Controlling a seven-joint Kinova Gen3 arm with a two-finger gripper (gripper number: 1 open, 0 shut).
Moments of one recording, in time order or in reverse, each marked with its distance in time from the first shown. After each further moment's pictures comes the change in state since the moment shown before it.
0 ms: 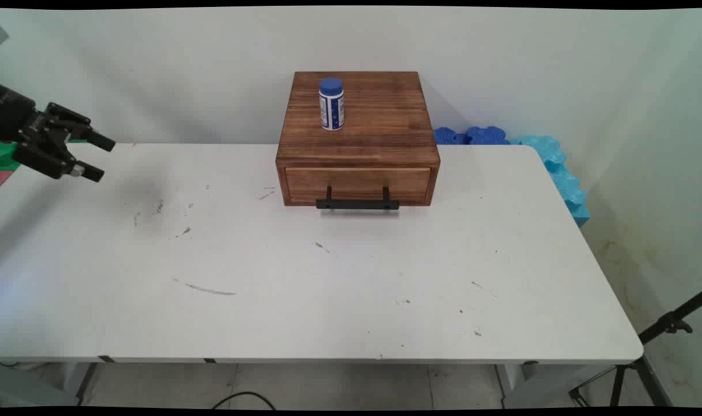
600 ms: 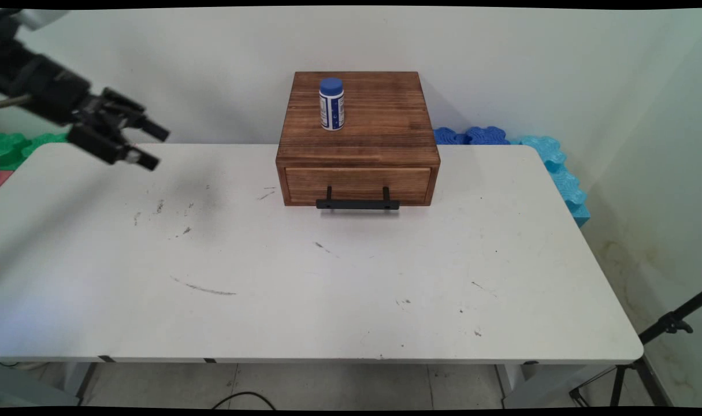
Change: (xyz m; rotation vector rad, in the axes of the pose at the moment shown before) arm 0.107 0.040 0.046 -0.079 0.016 0.005
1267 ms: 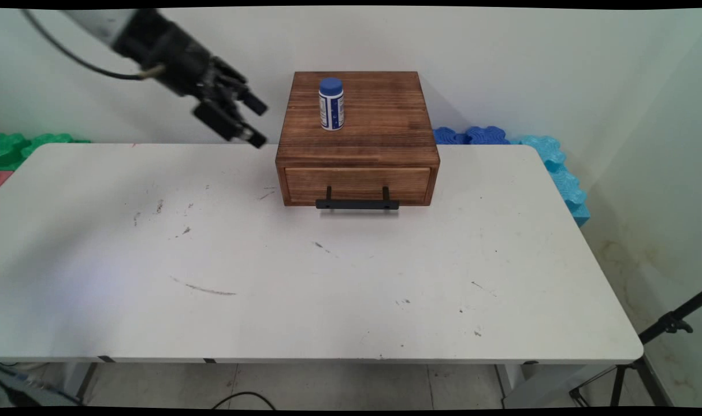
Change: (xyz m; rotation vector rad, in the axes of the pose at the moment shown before) arm 0.144 0.012 0.093 0.039 -0.076 0.144
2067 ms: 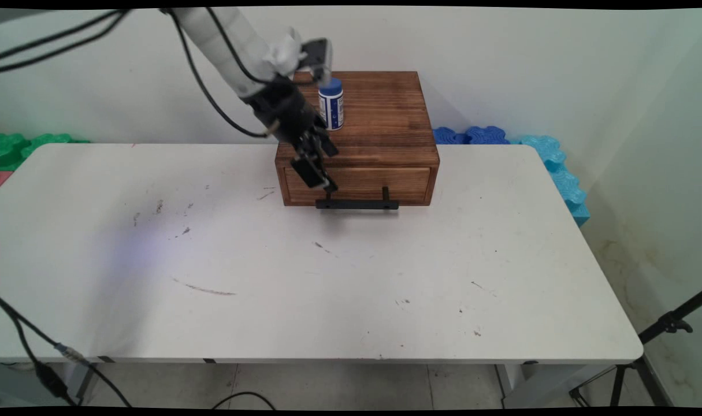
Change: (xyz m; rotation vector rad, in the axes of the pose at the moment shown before) arm 0.069 0.001 0.149 -0.012 -0.198 0.160
